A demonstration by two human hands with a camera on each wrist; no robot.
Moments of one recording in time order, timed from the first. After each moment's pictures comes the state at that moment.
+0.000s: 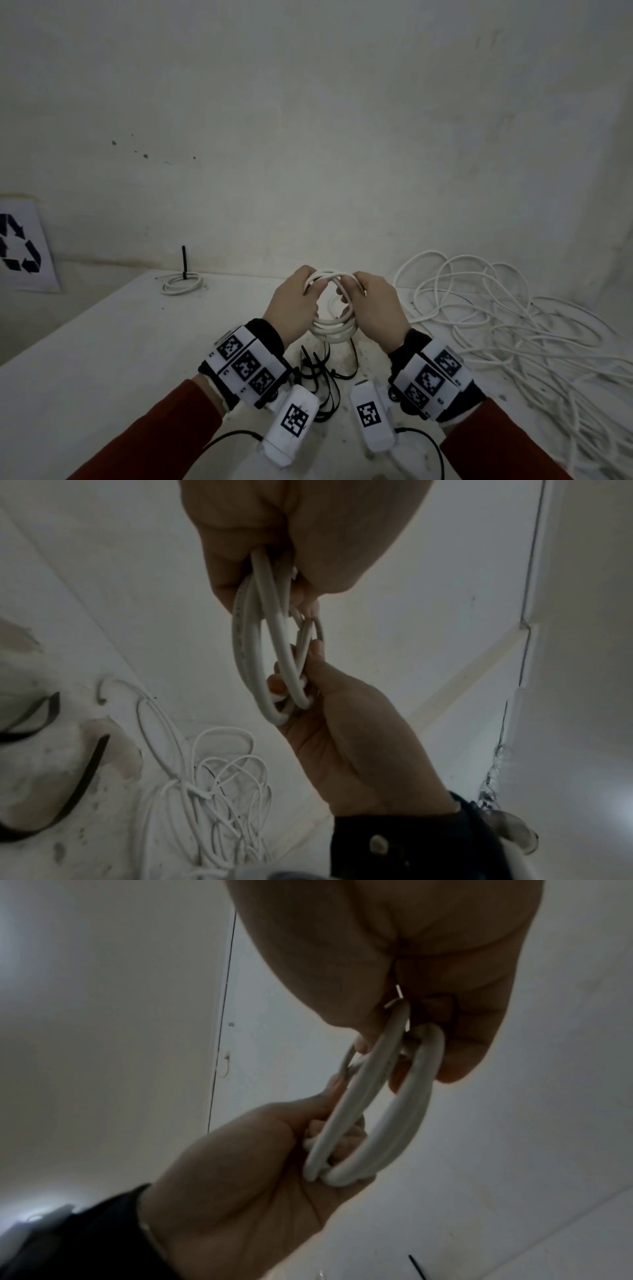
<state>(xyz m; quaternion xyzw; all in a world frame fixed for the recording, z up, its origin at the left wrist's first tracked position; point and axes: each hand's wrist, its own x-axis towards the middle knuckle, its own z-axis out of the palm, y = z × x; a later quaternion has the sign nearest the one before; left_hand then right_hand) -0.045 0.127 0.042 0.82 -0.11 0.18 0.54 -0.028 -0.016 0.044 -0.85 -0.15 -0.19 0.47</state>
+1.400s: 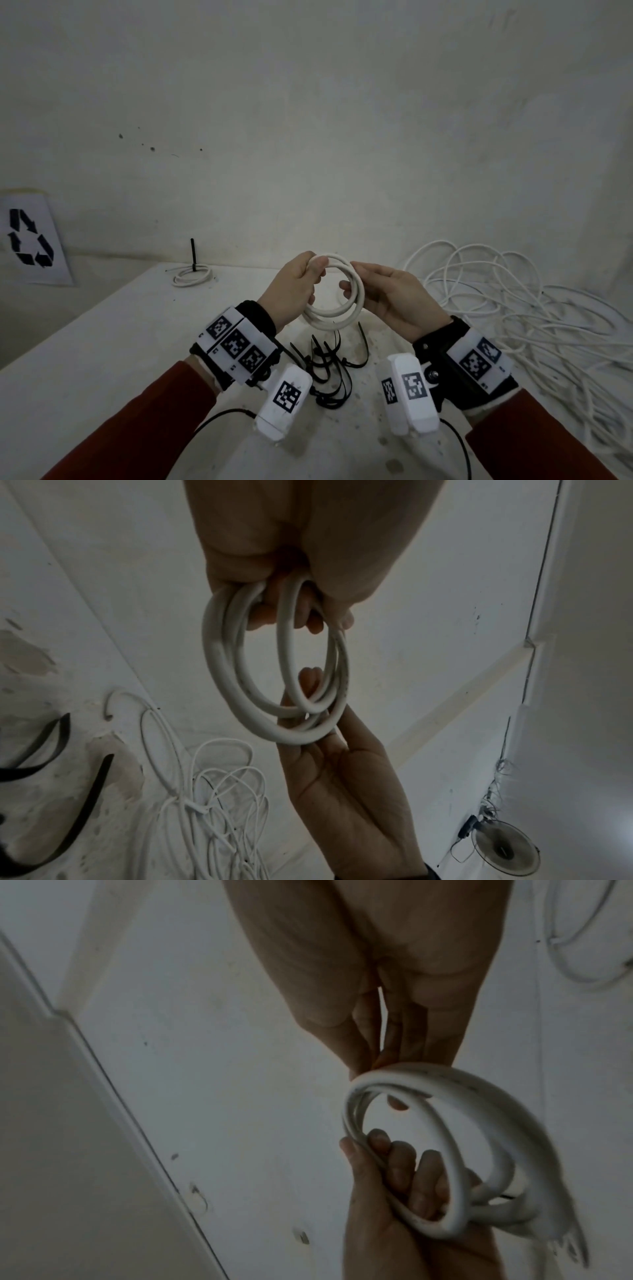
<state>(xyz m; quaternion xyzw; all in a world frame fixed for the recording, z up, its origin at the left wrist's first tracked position) -0.046 0.147 0.052 0.78 -0.14 0.13 0.60 -0.039 -0.026 0.053 -0.55 -0.11 0.10 0.82</state>
